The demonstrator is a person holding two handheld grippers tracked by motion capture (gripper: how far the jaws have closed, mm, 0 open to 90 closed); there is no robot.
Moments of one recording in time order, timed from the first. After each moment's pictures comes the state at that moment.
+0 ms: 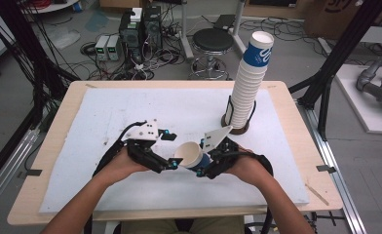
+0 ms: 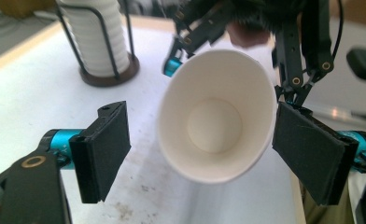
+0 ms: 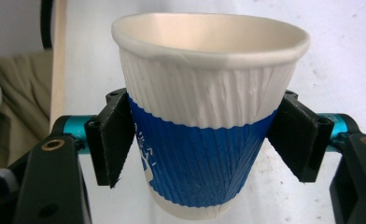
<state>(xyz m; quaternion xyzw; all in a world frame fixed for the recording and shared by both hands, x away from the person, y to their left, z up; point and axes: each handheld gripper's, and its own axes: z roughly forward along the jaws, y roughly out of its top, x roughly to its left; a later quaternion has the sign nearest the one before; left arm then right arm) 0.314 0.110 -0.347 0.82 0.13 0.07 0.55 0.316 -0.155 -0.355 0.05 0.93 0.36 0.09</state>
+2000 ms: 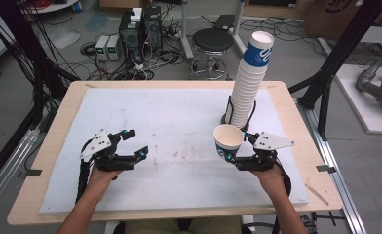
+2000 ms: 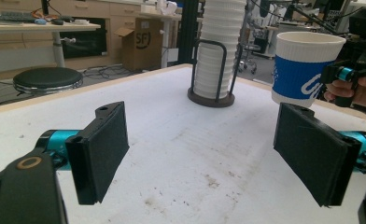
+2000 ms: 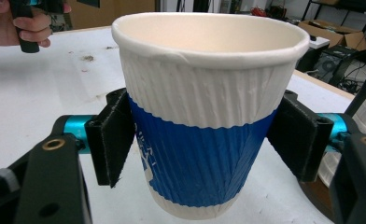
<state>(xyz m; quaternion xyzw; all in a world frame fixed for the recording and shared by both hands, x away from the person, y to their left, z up) 0.302 0.198 -0.414 0.69 0.28 0.19 0.65 0.309 -0.262 -0.395 0.22 0.78 0.54 0.20</state>
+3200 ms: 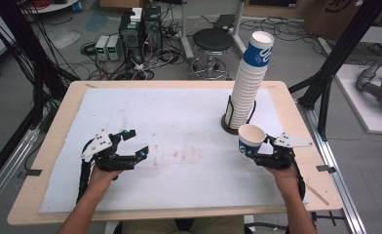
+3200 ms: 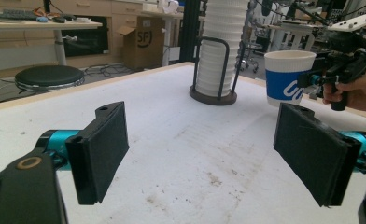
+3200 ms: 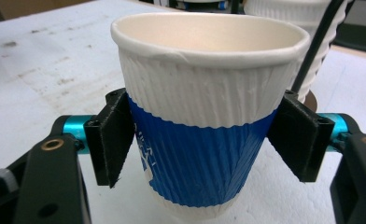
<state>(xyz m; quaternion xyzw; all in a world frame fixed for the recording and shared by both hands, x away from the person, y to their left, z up) 0.303 0.197 -0.417 0.69 0.28 0.19 0.64 0.324 -0.325 -0.429 0.35 0.76 0.51 0.21</state>
